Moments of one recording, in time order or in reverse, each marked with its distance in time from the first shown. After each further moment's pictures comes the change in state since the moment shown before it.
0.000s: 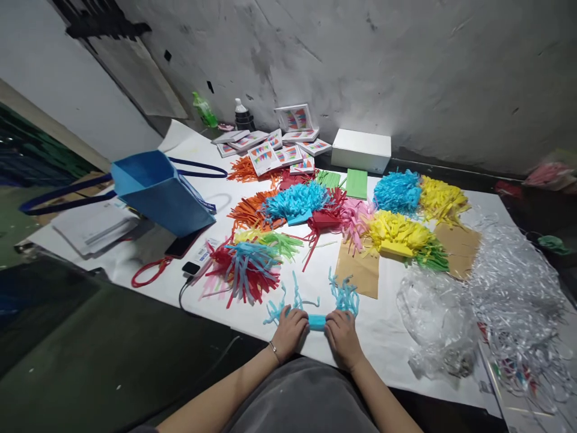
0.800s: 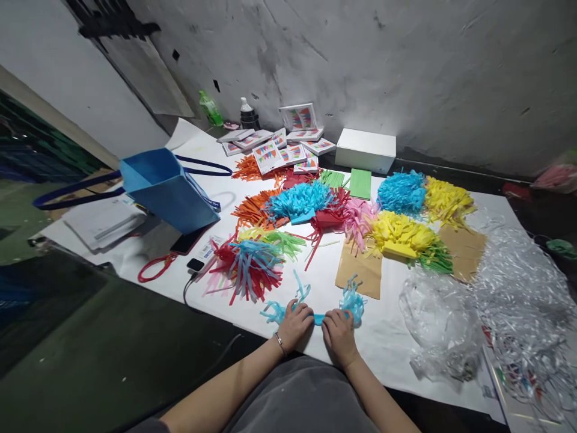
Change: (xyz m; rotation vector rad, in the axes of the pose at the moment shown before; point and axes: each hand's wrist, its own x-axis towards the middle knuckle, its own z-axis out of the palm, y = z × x) left_hand 0.013 -0.003 0.005 0.116 0.042 0.146; right_hand 0.006 -0.012 0.015 -0.030 0.018 0.047
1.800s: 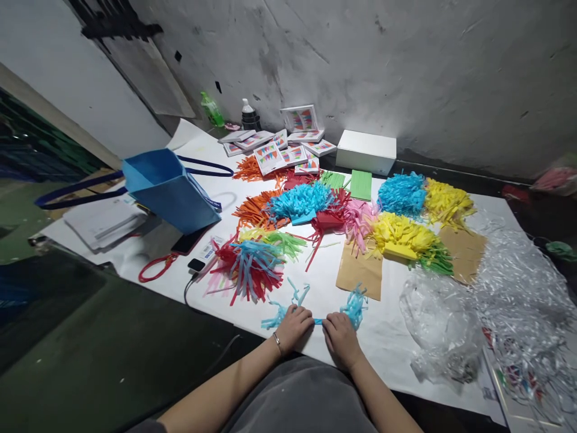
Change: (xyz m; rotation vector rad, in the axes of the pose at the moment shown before) left_hand -0.003 -0.005 -0.006 -0.067 -0.111 0.017; right_hand -0.003 0.008 -0.009 0.017 -0.103 -0.110
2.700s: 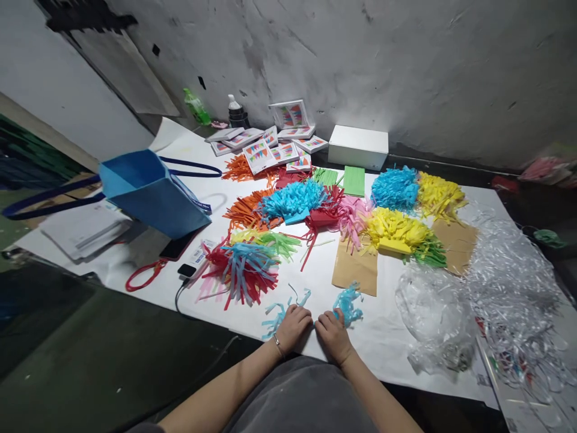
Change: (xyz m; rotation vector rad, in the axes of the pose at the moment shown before) left_hand 0.003 -0.001 0.013 -0.069 0.031 0.003; right_hand 0.005 -0.007 0.011 -0.064 0.086 -0.046
